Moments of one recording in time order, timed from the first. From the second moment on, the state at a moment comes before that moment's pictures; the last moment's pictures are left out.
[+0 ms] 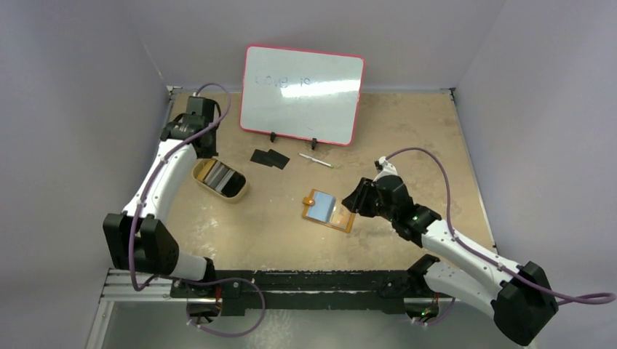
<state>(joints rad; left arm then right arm) -0.12 1.46 1.32 -0.87 -0.37 -0.10 0.64 0.94 0.49 -0.19 0.05 0.77</state>
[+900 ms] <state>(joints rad) -0.26 1.09 0.88 -0.08 0.68 -0.84 0.64 0.82 0.49 0.39 -0.28 0.98</state>
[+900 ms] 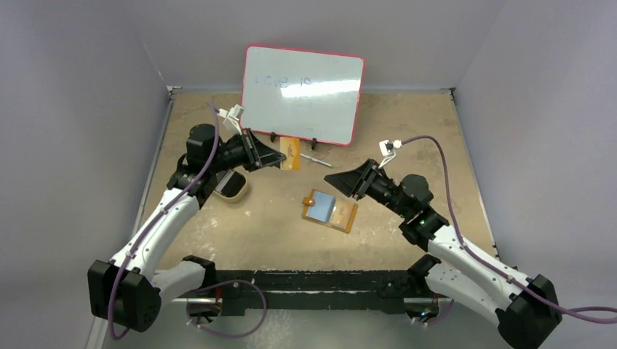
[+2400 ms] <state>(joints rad) -0.59 1.40 0.74 -0.10 0.29 -0.74 0.54 0.99 0.34 0.23 -0.17 0.94</state>
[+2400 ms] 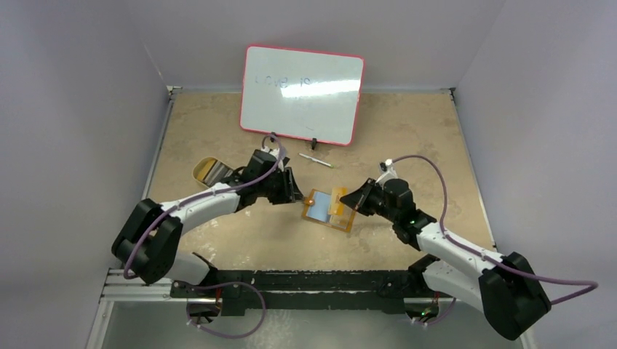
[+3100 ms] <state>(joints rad) -0.71 1.60 0.73 0.01 0.20 -0.72 0.51 1.14 0.19 0.51 -0.12 1.02</state>
